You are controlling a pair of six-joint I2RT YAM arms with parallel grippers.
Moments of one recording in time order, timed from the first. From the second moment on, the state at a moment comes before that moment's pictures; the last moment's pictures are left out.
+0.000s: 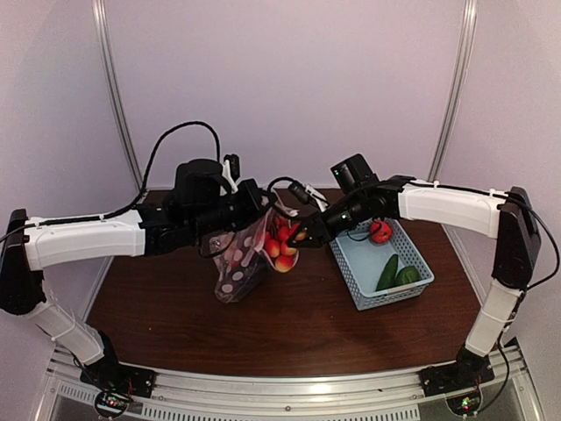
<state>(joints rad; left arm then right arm) -0.93 1.49 1.13 0.12 -0.12 -0.97 0.70 1.77 1.43 -0.44 -0.68 0.08</state>
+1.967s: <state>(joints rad) -0.97 1.49 0.94 0.46 -0.09 -1.18 0.80 1.56 1.55 -0.74 -0.38 -0.15</state>
